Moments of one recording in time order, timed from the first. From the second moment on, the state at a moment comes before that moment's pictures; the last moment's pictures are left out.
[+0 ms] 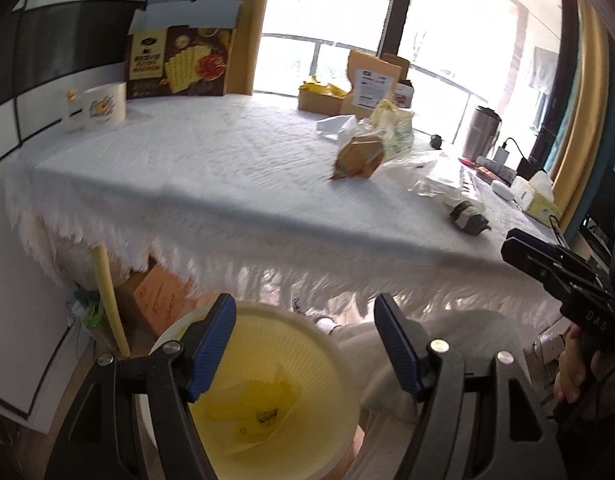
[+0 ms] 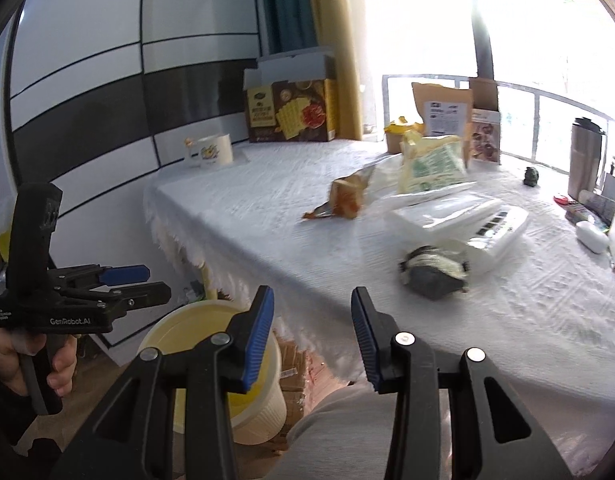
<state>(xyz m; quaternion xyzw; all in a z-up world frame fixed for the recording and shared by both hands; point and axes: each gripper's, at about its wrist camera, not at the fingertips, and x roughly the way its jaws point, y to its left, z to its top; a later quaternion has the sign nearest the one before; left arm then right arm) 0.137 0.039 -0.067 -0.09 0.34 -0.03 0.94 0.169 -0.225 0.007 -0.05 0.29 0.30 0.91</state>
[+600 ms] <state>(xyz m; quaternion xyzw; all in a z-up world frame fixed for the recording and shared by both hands) 0.209 -0.024 -0.032 -0.02 0.30 -0.06 0.95 0.202 -0.299 0.000 -0.01 0.29 0.26 0.92</state>
